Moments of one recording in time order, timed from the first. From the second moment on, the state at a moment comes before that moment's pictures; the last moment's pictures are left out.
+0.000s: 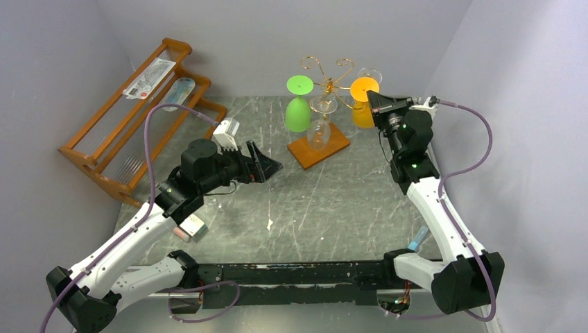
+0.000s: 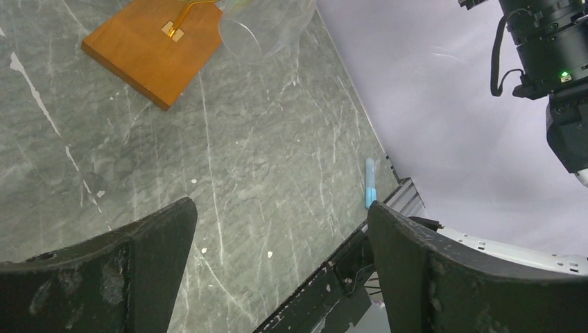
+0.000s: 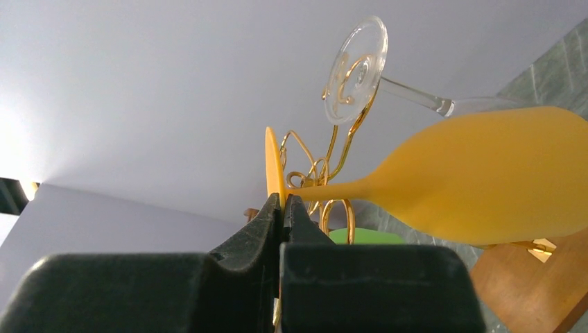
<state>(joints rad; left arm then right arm) -0.67 0.94 0.92 -0.23 0.16 -0.68 0.19 1.11 0.97 0.20 0.12 1.18</state>
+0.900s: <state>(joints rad) -0.67 0.94 0.92 -0.24 0.16 -0.68 0.19 1.14 0.98 0.18 -0.05 1.21</state>
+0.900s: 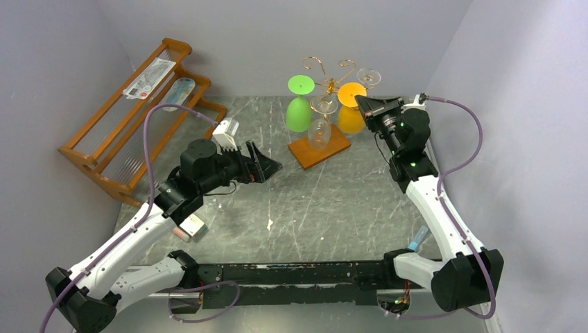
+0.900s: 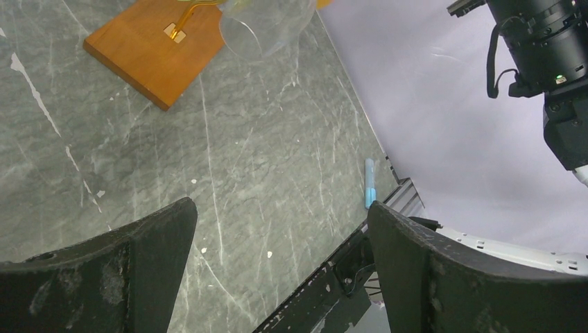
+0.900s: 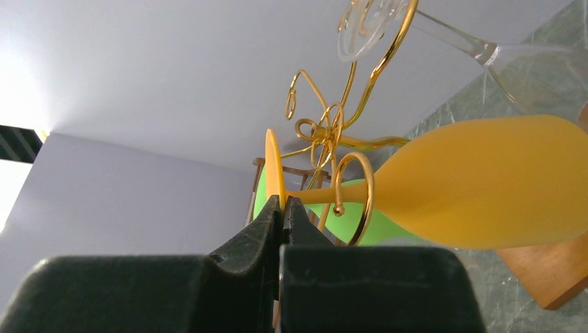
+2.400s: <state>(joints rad) -0.67 0.93 0.94 -0.29 0.14 -0.65 0.18 1.06 1.00 0.02 0.09 1.12</state>
